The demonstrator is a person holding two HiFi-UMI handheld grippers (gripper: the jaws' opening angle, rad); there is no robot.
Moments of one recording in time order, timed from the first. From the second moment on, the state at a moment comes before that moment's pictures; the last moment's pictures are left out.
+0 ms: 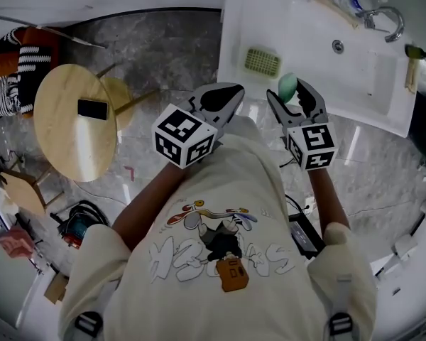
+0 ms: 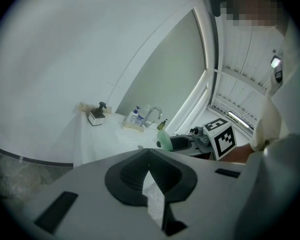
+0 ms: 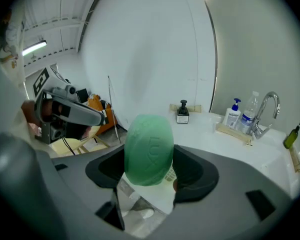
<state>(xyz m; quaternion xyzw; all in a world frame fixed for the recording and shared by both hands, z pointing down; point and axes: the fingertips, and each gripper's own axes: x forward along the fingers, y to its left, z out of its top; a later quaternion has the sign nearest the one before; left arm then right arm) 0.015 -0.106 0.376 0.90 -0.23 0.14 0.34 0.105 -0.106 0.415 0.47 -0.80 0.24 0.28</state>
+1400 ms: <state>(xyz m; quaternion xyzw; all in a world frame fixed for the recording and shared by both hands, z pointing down) 0.030 -0.125 0.430 0.89 -0.24 0.22 0.31 0.104 -0.141 0.506 0.32 -0.81 0.18 0.45</state>
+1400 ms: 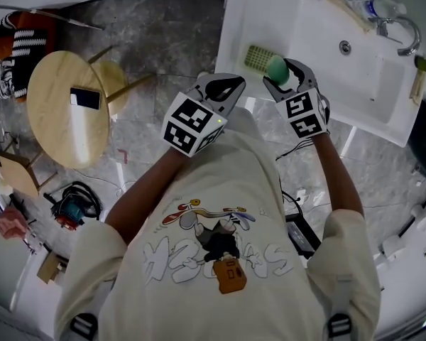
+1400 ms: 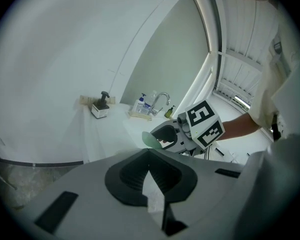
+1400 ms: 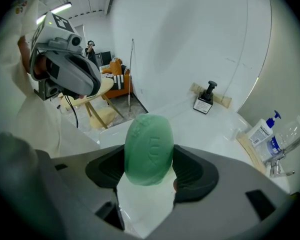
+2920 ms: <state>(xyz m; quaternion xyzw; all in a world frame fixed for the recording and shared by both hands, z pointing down) 0.020 -0.122 0.452 0.89 -0.23 0.27 0.28 0.101 -0.152 0.588 0.13 -0.75 0.09 0.64</state>
